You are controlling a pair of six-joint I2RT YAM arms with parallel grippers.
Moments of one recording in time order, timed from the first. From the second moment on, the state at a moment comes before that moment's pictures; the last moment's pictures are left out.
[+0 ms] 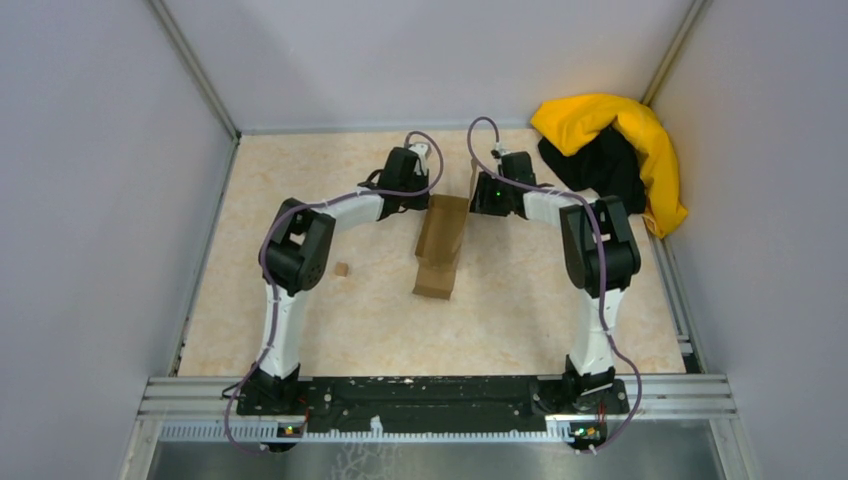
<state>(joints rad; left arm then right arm) -0.54 2.19 1.53 0.01 0.06 -0.29 0.28 2.00 1.26 -0.04 -0.28 0.36</state>
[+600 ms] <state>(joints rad) -0.56 2.25 1.62 -0.07 0.01 -0.22 0.29 2.03 1.31 -0.04 -0.25 0.34</state>
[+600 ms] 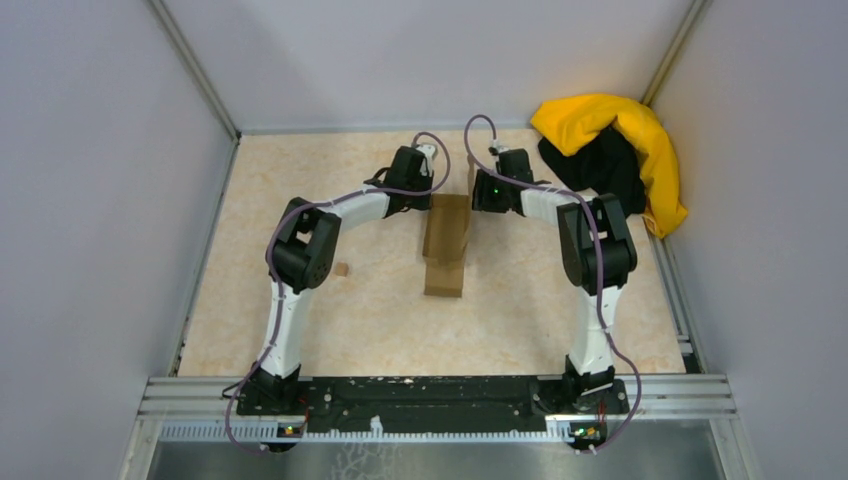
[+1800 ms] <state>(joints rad) -0.54 2.15 1.48 -0.05 0.06 -0.17 0.27 1.86 1.08 -0.04 -0.23 0.31</state>
